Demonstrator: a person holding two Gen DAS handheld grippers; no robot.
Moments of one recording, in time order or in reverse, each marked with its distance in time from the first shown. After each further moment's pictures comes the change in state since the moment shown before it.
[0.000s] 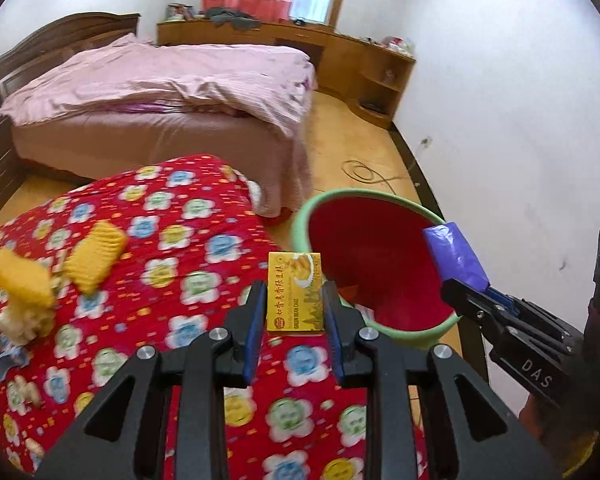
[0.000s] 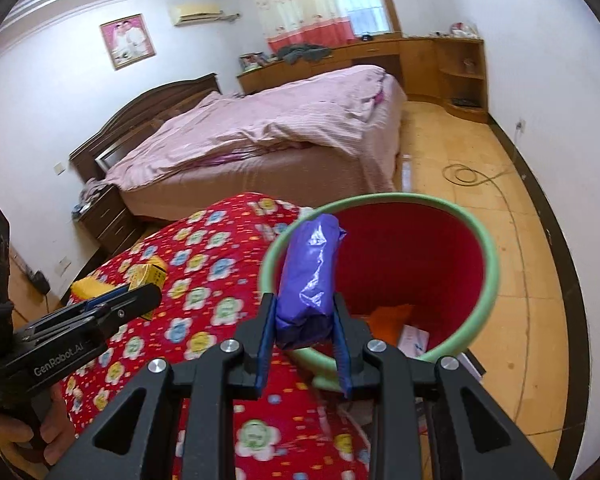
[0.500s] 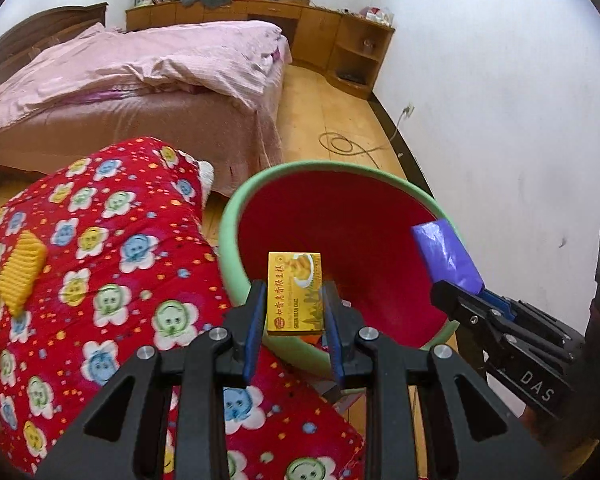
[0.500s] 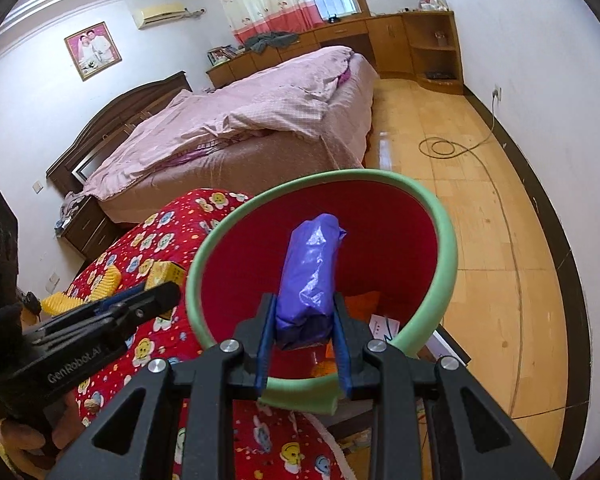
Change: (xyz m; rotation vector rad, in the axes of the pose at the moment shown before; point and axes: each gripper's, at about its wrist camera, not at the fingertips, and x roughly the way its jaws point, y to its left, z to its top) left arm 0.072 -0.044 0.008 0.056 0.098 -0.049; right arm 0.027 -0.060 -0.002 0.095 0.051 -0.037
